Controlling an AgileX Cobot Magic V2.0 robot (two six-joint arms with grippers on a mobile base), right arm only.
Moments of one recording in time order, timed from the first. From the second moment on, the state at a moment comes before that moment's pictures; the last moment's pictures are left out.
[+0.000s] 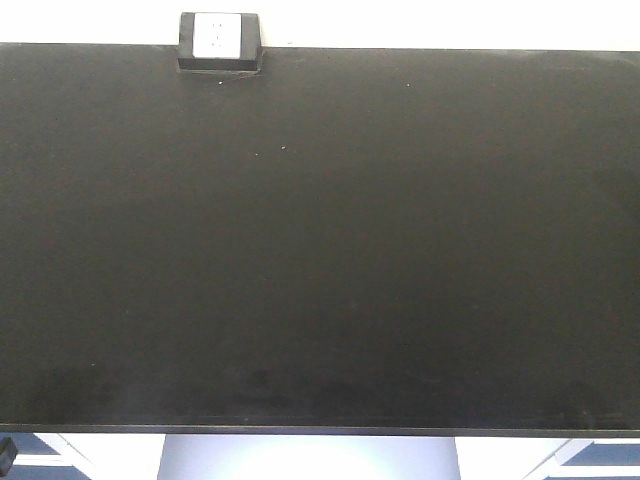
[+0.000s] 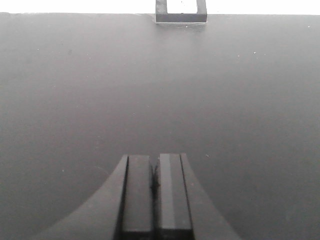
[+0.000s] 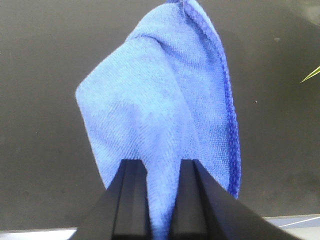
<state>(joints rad) 0.03 0.53 -0.88 -0.09 1.16 0.09</state>
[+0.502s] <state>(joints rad) 0.03 0.56 -0.87 0.01 1.01 0.08</state>
